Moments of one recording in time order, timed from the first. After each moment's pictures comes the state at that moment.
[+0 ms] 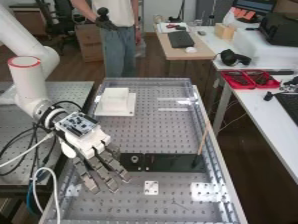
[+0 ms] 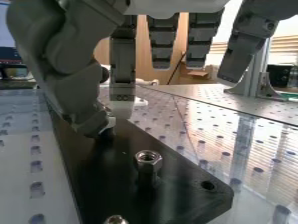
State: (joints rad) arm 1.62 -1.92 -2.23 -2.32 -0.94 -0.72
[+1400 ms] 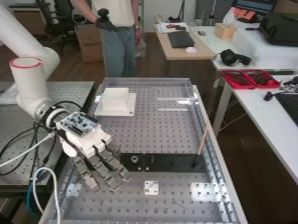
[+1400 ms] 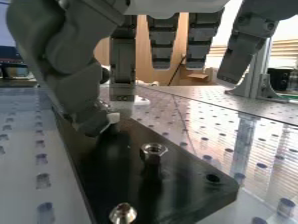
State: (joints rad) arm 1.63 -1.93 -2.24 -2.29 -0.92 -0.74
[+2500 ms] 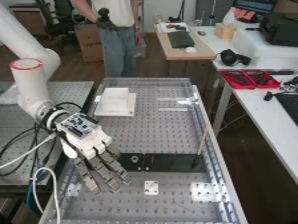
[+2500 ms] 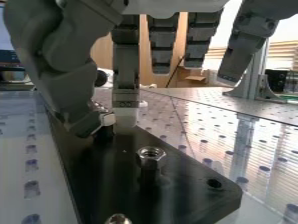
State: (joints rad) arm 1.63 -1.94 -2.24 -2.27 -0.92 -0.74
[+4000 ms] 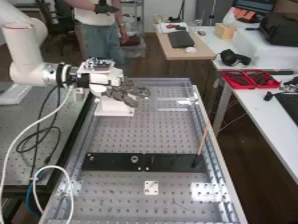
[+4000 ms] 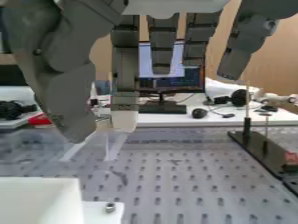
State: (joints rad) arm 1.81 -1.68 -2.24 -2.47 -1.34 -0.74
